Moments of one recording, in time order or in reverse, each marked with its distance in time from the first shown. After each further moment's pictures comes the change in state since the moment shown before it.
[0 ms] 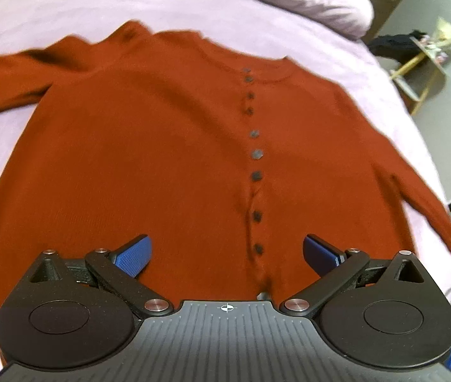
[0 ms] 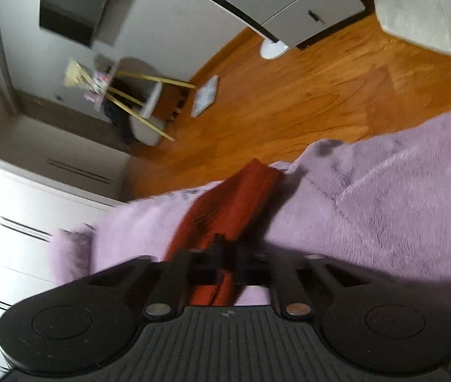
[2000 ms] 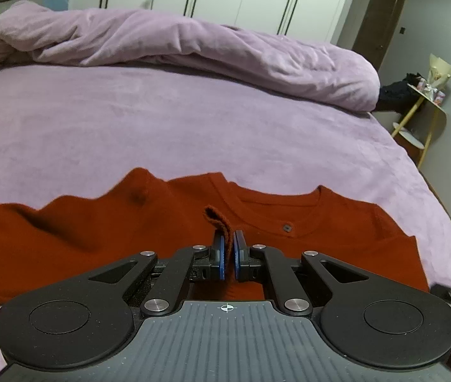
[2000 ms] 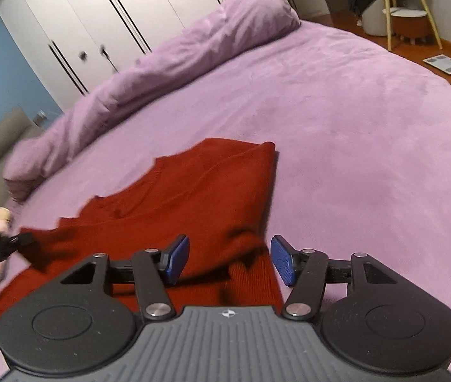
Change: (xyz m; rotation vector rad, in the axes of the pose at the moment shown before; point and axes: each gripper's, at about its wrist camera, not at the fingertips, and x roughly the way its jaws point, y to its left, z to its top) left arm 0.047 0.033 0.131 0.097 -0.292 0.057; right arm 0.015 0.212 -0.245 -0.991 0.509 0.314
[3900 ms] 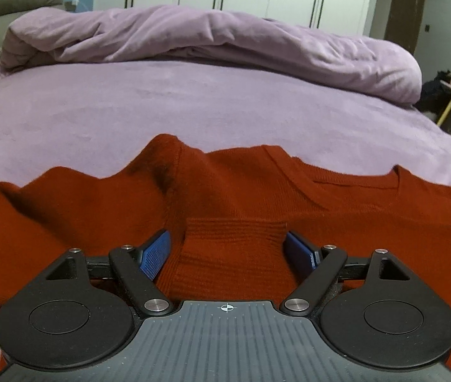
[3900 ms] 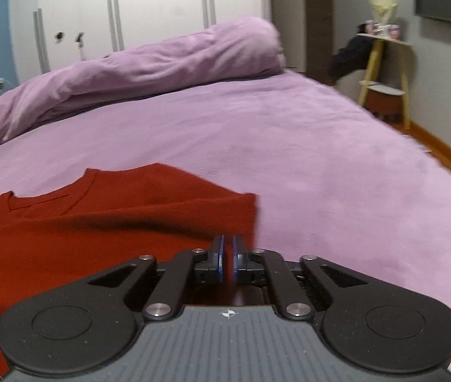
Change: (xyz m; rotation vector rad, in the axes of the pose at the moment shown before) left arm 0.083 0.025 -0.039 0.025 -0.058 0.142; right arm 0.045 0.018 -0.004 -0.155 -0.204 -0.268
